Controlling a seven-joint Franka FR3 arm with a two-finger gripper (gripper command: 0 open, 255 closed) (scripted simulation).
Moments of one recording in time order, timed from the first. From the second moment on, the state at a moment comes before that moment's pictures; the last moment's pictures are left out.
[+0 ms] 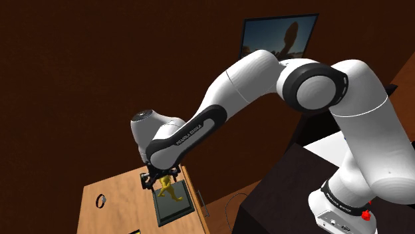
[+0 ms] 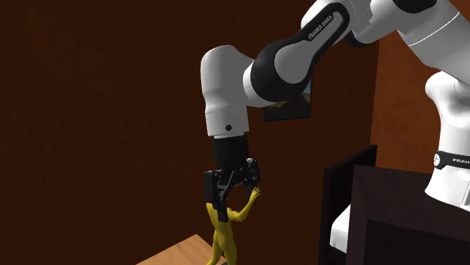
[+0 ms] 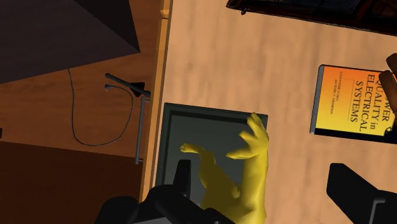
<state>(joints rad) 0.38 0.75 0.36 -1.60 -0.13 2.21 0.97</state>
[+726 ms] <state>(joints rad) 0.38 0.77 0.35 -1.59 -0.13 2.23 0.97</state>
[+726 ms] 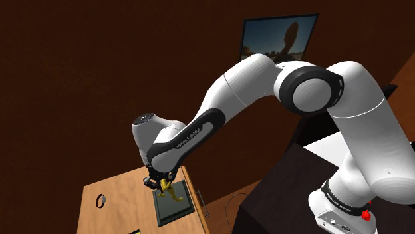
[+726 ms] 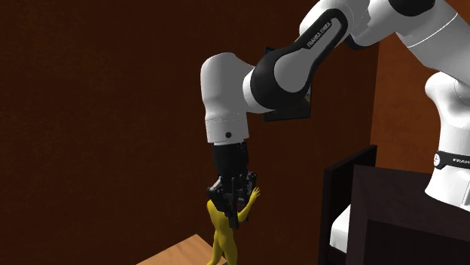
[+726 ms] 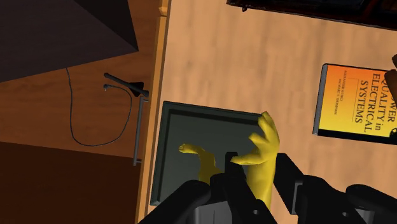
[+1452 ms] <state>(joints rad) 0.37 0.71 0.37 -1.59 -0.12 2.16 0.97</state>
